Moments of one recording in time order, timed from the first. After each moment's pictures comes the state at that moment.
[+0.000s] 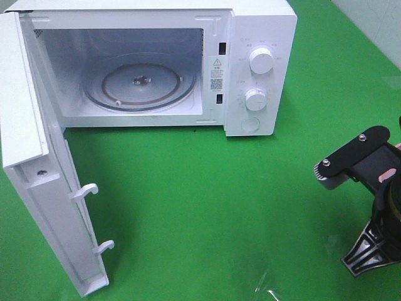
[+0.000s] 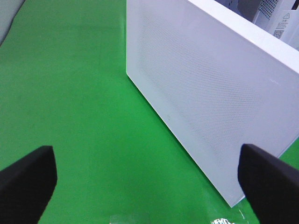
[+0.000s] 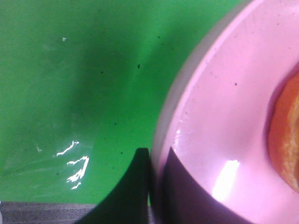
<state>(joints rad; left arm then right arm) 0.08 -0.01 -0.52 -0.22 1.07 0.16 0.81 1.40 -0.56 -0.66 0.96 0.78</state>
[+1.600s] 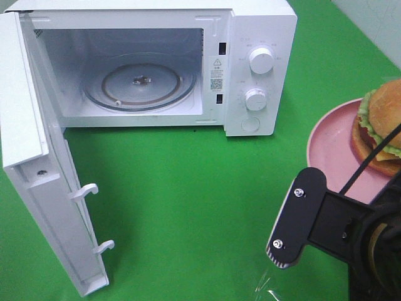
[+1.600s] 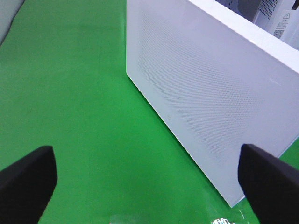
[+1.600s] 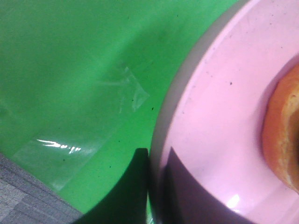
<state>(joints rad) 0.08 -0.01 -0.52 -0.22 1.07 0.16 1.30 1.37 -0.56 -0.80 1.11 0.69</state>
